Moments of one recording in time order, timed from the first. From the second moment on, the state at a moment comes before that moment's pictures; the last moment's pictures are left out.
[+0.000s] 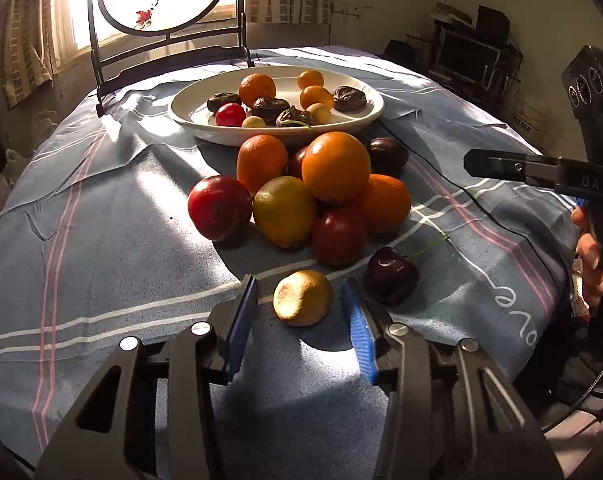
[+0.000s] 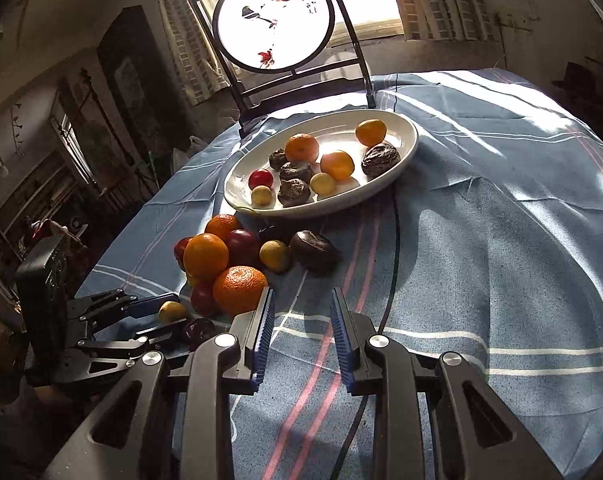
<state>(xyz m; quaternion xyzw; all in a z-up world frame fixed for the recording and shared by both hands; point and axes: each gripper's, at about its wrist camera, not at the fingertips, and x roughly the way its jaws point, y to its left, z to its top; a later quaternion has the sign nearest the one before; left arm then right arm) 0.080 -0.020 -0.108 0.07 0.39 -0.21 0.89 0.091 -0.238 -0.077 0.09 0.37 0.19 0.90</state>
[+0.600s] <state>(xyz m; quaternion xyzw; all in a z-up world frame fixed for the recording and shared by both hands) 0.064 0.003 -0.089 0.01 0.37 -0.21 0.90 0.164 -0.219 -0.101 0.14 0.43 0.19 0.87</state>
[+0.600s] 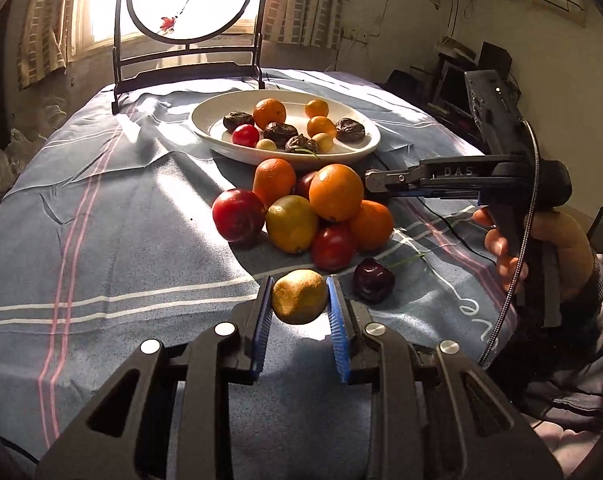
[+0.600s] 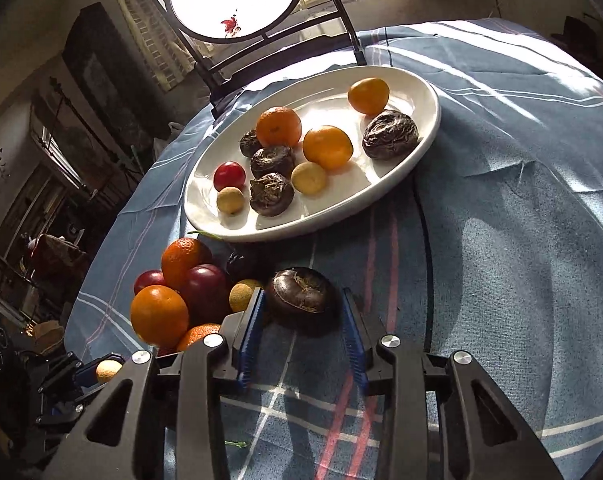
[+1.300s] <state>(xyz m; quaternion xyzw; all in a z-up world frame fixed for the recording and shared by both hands) 0.214 -0.036 -0.028 0.02 0.35 -0.20 0.92 0.252 -0.236 -0.041 0.16 0.36 0.18 0.90</state>
